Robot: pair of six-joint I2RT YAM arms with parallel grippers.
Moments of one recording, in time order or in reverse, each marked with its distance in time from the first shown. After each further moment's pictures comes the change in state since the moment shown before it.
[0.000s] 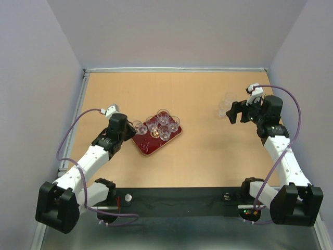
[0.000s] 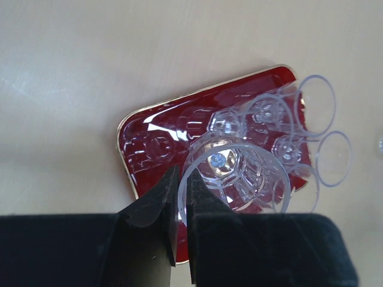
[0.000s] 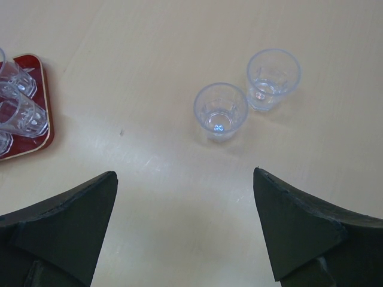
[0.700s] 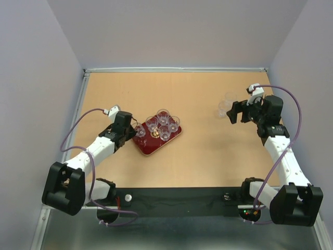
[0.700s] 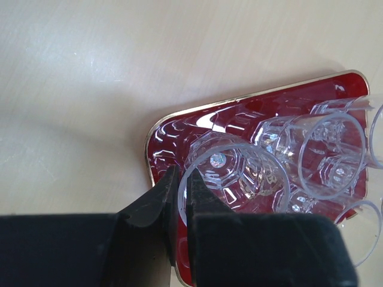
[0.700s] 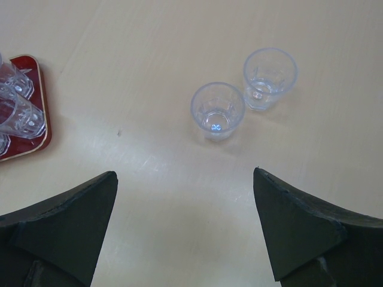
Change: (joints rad) left arm 0.006 0.192 0.021 -0.003 -0.064 -0.040; right arm -0.006 0.000 0.000 0.000 0.003 0.000
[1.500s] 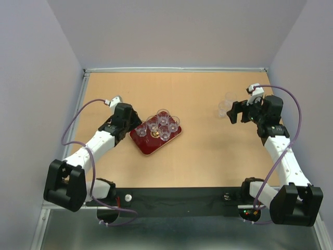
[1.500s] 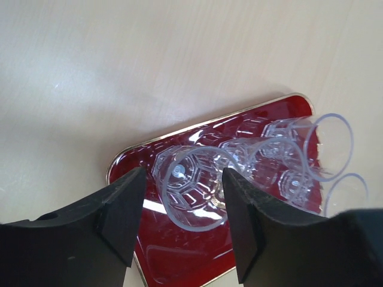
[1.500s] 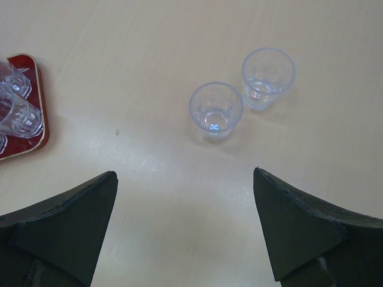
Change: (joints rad) left arm 0.006 0.068 0.119 0.025 0.031 0.050; right arm 0.000 0.000 0.000 0.000 0.004 -0.005
